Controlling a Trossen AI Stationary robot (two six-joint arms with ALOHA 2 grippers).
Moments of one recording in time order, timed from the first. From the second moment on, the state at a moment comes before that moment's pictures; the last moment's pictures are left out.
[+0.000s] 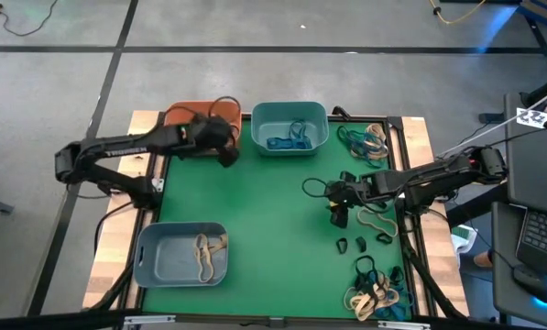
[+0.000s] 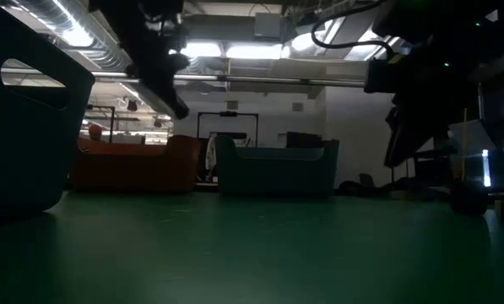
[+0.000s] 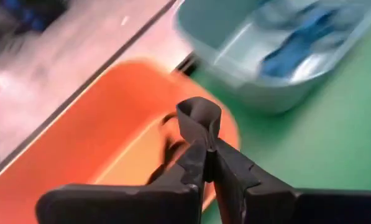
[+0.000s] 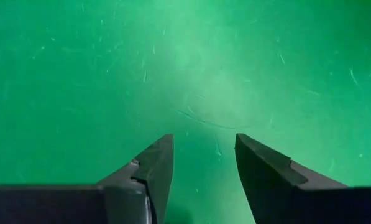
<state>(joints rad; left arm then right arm) 0.36 1.23 0.96 -0.61 -0.51 -0.17 0.11 1.28 0.69 -0.48 0.14 0.35</state>
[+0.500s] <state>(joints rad) 0.55 1.23 0.91 -0.67 -0.45 -0.24 0.11 1.28 0.69 -0.47 0.13 0.35</state>
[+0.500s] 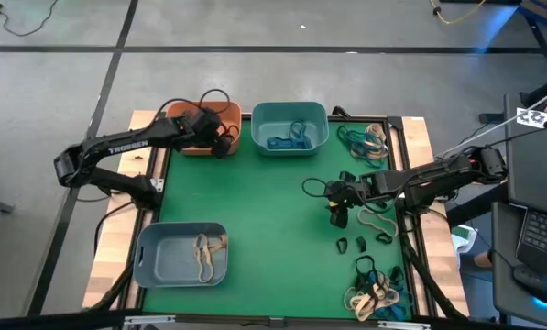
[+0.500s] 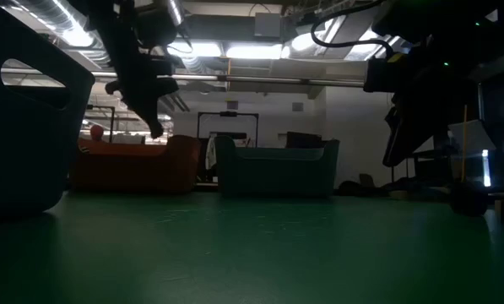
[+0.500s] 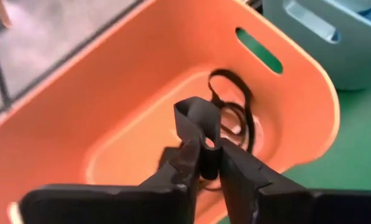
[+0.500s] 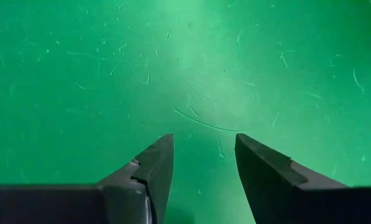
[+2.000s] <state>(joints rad) 0.25 1.23 0.90 -0.45 -0.29 -0.18 -0.17 1.28 0.69 -0.74 0.53 0.38</state>
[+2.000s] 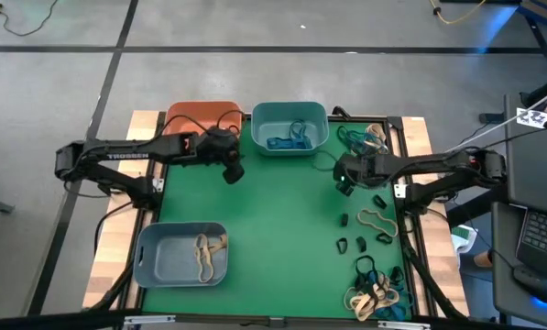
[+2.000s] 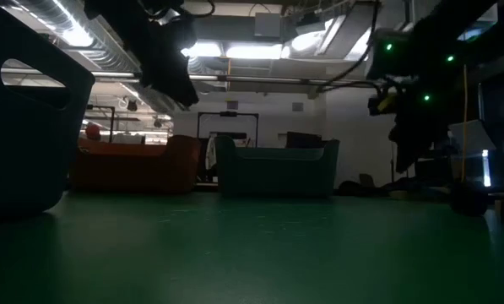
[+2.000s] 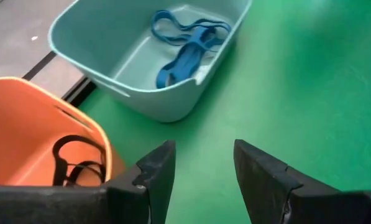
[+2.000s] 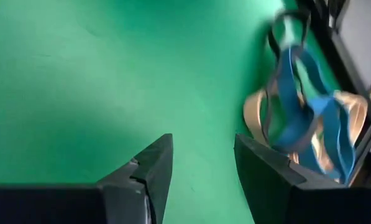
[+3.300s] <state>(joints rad) 0.19 1.23 0.90 -0.42 -0.29 -0.21 -0.68 1.45 0.69 -0.78 0.30 0.24</state>
